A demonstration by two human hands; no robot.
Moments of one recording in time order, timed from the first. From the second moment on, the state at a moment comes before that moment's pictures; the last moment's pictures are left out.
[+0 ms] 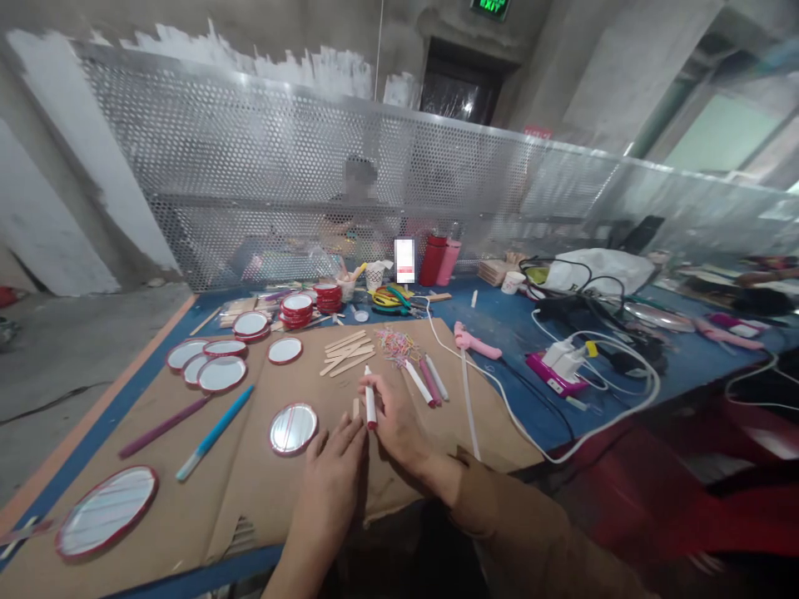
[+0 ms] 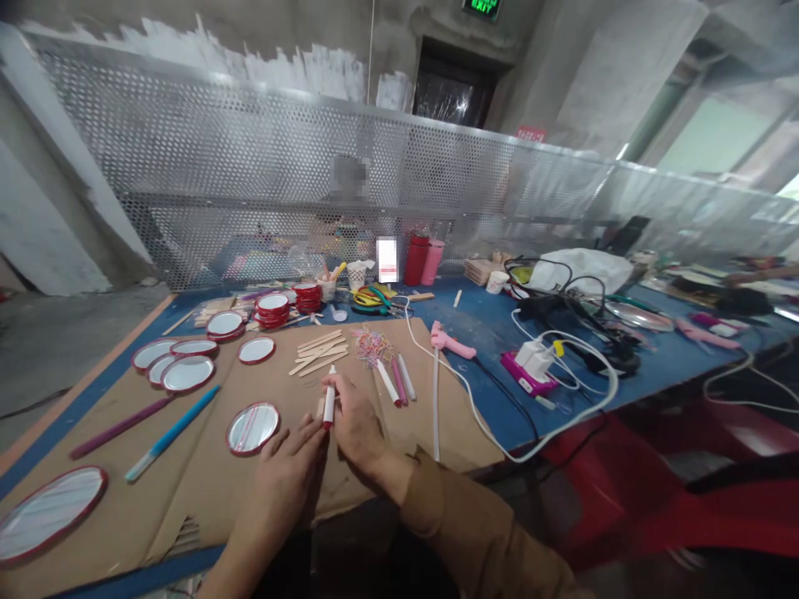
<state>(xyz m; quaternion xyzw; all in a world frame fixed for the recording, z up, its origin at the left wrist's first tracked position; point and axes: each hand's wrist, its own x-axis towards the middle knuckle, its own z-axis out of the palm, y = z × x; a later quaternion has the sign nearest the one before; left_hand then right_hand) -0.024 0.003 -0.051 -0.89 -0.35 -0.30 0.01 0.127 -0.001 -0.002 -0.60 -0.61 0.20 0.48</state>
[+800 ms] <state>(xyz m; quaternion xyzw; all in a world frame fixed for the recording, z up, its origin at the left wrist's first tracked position) -0.032 0.003 -0.038 -0.85 -0.38 -0.34 -0.14 0.122 -0.010 0.007 -0.55 -0.74 0.06 0.37</state>
